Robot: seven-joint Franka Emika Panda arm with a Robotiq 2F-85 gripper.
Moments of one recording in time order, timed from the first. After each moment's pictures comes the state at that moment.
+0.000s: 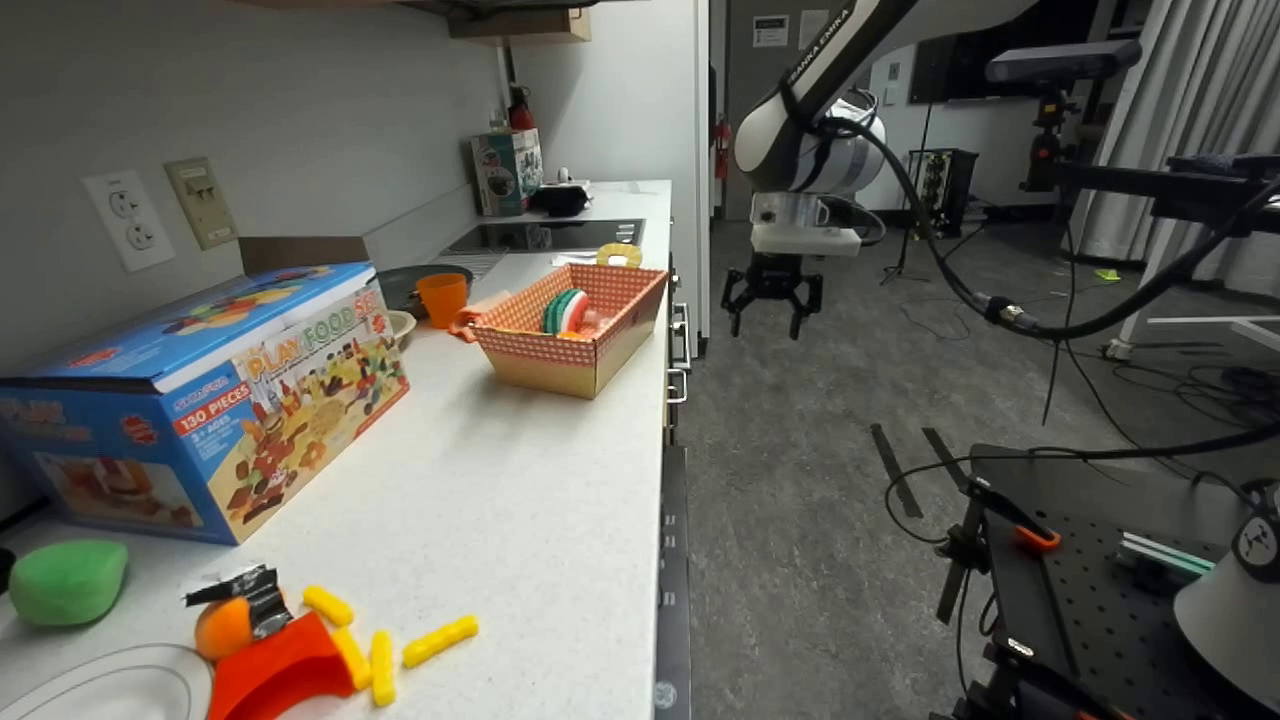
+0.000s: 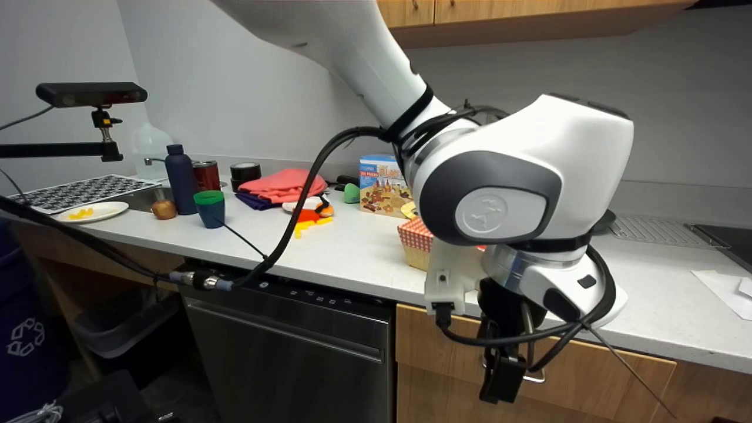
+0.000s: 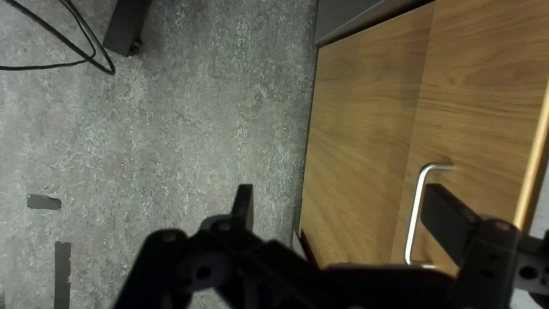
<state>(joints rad) -0.29 0.34 -0.27 -2.09 0.34 2.38 0.32</state>
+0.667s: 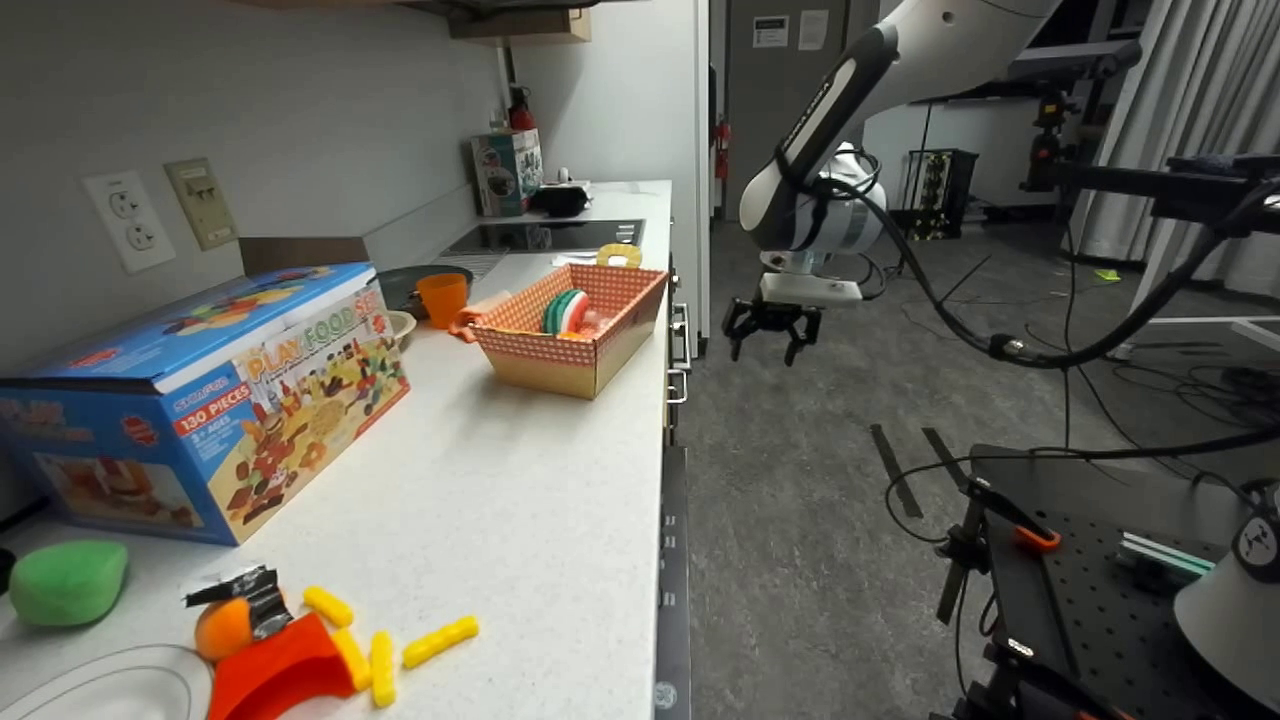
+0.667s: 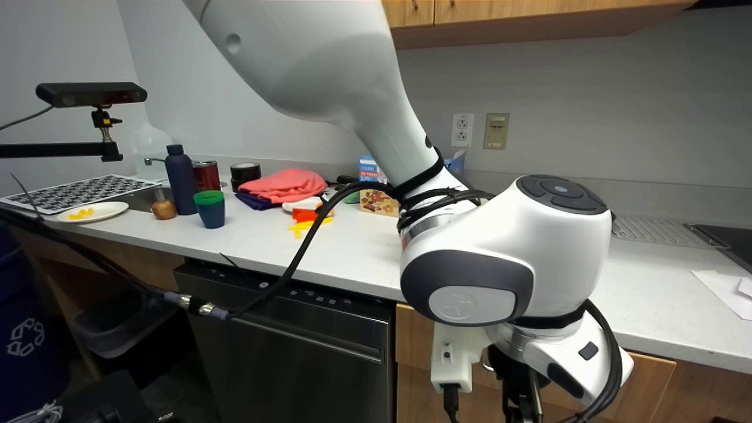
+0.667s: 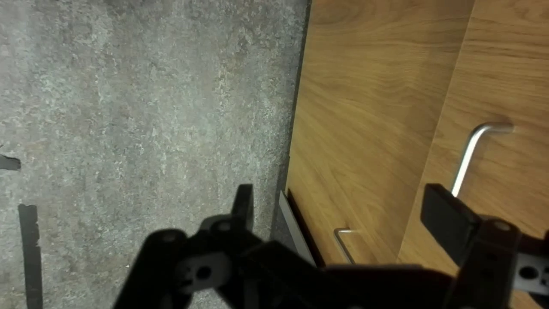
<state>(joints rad) -0.39 0.46 -0.17 -2.13 0.47 2.69 0.14</state>
